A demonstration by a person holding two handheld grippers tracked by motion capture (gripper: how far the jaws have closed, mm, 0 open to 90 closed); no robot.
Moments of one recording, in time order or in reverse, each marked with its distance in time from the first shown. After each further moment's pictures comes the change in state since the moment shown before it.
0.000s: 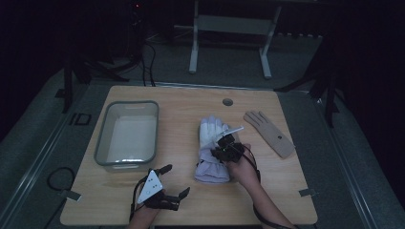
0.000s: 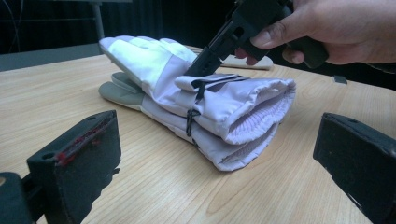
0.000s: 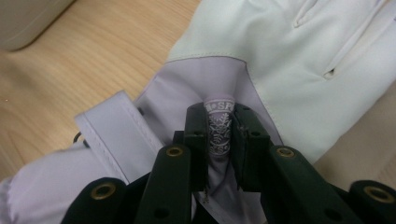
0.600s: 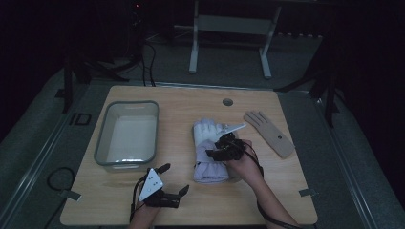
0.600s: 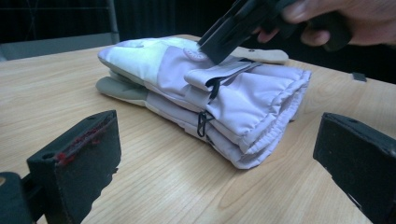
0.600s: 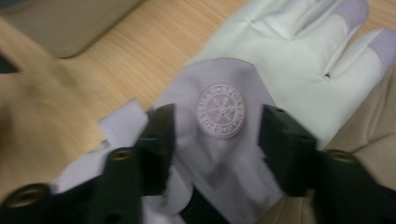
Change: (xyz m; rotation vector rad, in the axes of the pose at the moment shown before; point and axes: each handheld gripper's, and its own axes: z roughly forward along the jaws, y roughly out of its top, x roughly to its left) left arm 0.002 0.003 0.001 0.038 0.062 -0.024; right arm 0.000 0.008 -0.016 -0.063 0.100 -0.080
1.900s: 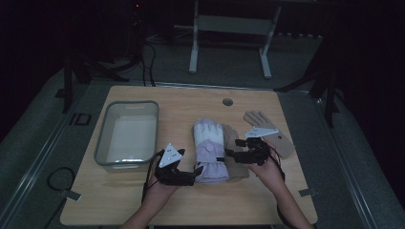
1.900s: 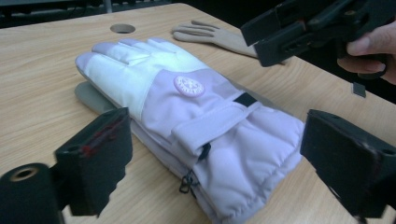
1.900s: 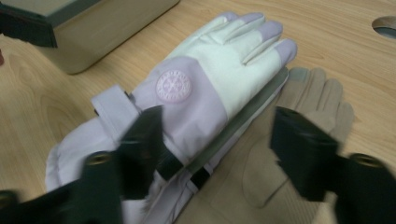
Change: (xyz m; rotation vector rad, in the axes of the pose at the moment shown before) left arm 0.000 0.079 0.044 0.222 -0.017 -0.104; right arm -0.035 -0.037 -0.051 -0.177 0.009 0.029
